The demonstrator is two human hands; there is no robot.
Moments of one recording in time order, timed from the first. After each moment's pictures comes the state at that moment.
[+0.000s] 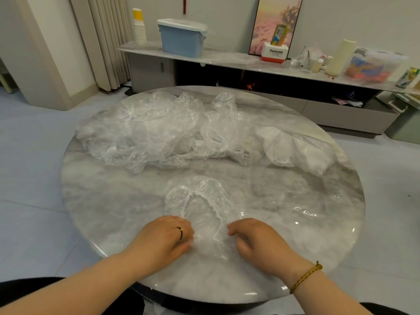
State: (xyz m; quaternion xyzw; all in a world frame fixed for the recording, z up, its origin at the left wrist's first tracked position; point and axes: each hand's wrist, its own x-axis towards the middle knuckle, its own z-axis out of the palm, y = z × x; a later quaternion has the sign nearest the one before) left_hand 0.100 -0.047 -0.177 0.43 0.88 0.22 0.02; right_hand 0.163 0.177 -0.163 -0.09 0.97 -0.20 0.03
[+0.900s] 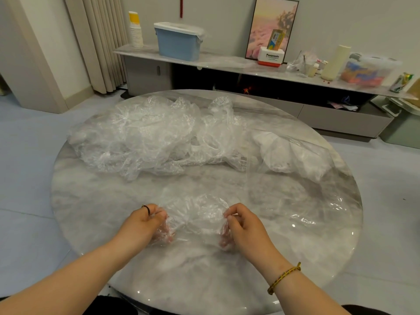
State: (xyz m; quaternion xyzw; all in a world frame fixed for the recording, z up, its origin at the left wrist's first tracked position) left_hand 0.079 -0.046 -0.159 0.00 0.82 0.55 0.16; right_hand 0.140 0.147 -0.143 0.14 0.80 -0.58 0.02
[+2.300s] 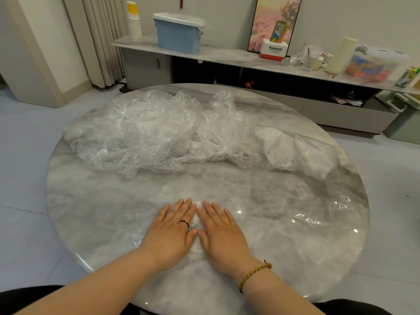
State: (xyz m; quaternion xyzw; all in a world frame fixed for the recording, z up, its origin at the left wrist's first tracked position) left_hand 0.073 -0.011 -0.198 0.32 0.95 0.06 0.06; right_hand 0.118 0.124 -0.194 -0.02 1.00 -0.05 0.01
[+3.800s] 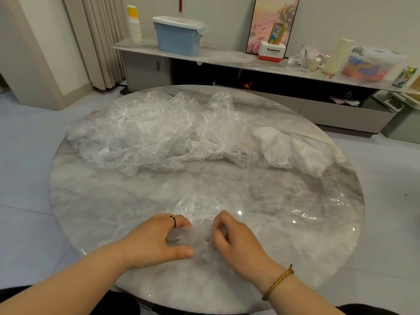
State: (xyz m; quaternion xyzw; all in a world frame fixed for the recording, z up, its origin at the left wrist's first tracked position) left_hand 0.082 -0.047 -0.161 0.33 0.87 0.29 0.21; right_hand 0.150 0.137 -0.158 -0.02 0.91 -0.40 -0.01
